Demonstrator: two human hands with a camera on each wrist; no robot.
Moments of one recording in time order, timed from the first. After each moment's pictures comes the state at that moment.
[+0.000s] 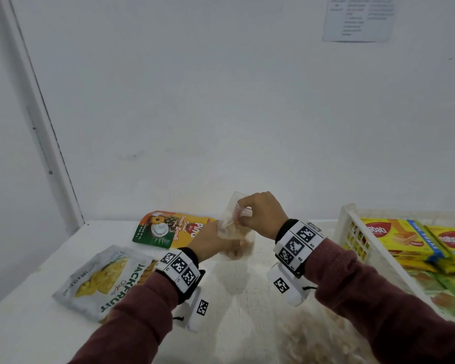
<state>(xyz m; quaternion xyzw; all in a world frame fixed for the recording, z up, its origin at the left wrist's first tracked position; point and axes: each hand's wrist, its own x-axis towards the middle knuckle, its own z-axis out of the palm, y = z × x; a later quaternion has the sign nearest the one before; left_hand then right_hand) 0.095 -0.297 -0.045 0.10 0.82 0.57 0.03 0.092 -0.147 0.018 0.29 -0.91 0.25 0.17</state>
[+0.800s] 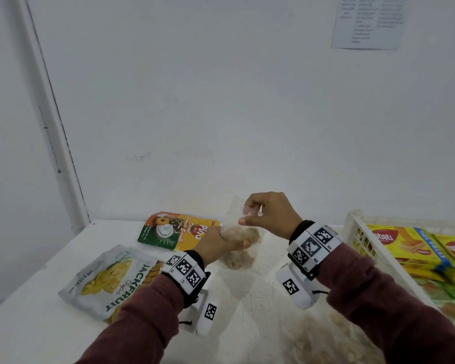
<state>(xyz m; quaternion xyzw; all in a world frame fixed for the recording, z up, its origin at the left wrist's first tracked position) 0.094 -0.299 -0.053 0.08 0.80 0.60 0.00 0.074 -0.137 0.015 0.31 -0.87 0.35 0.15</state>
